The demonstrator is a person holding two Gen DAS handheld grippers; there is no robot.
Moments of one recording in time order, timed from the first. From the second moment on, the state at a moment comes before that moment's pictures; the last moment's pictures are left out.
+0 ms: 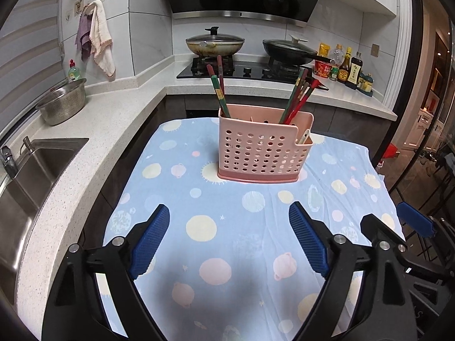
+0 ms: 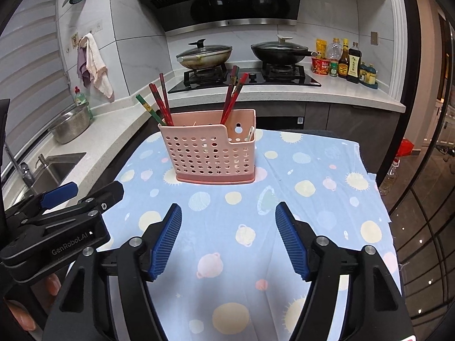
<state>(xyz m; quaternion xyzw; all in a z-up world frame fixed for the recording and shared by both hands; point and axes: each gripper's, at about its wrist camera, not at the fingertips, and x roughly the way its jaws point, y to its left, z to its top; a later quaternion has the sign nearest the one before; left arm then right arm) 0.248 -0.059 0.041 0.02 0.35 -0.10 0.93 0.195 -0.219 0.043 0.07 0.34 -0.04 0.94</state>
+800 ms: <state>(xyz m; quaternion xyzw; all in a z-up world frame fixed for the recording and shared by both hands) 0.221 -0.059 0.029 0.04 0.35 -0.07 0.93 0.167 -0.226 0.033 0.06 0.34 -0.06 0.94</state>
